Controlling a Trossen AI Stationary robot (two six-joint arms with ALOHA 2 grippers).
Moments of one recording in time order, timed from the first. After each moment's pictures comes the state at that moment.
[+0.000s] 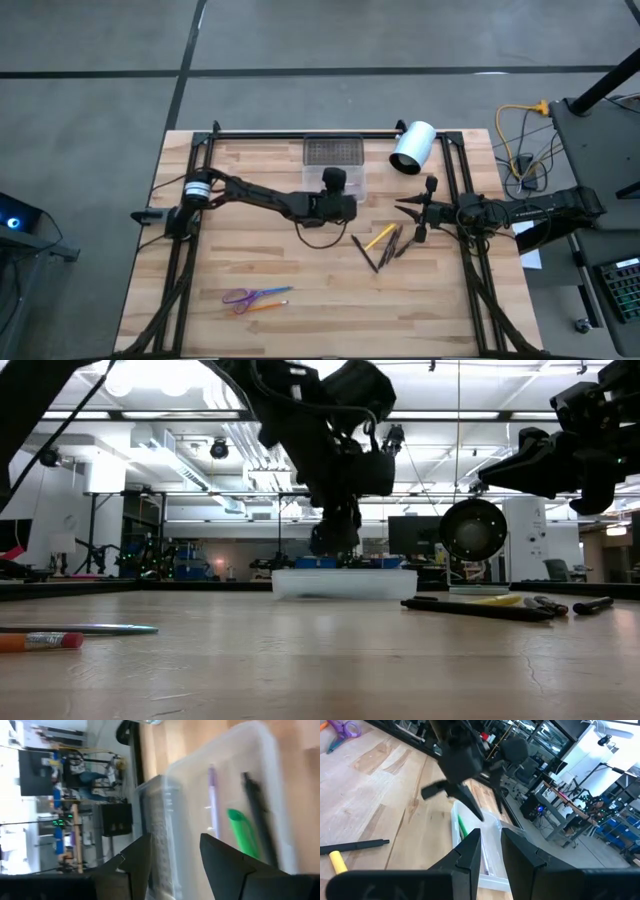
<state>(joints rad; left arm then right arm) -0.01 2.05 1.46 -0.23 -0.87 0.64 0.06 0.40 0.01 0.29 0.32 -0.50</state>
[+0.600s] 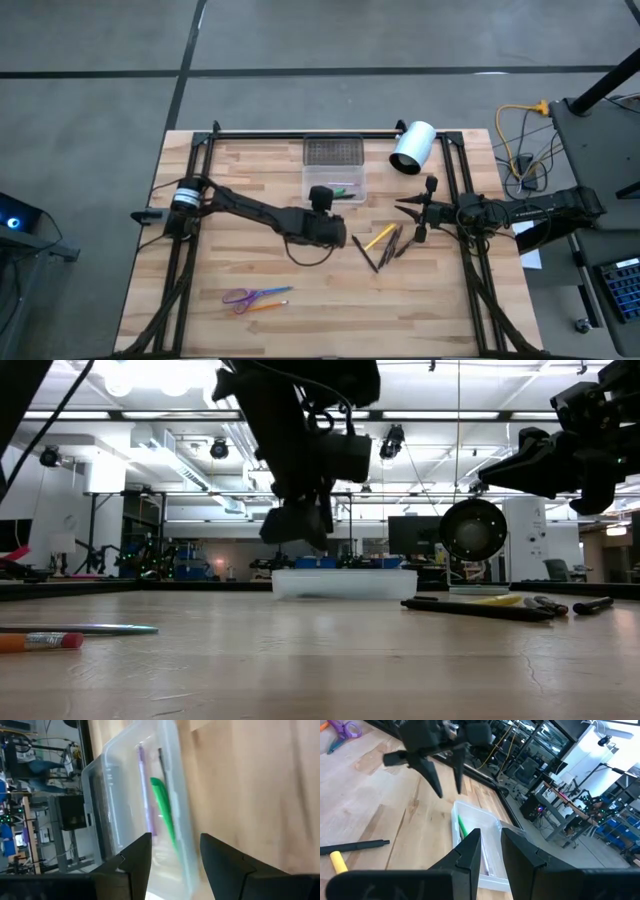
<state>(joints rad) -0.15 1.99 1.46 -0.62 -0.78 0.29 0.07 0.40 0.01 0.29 0.32 -0.50</state>
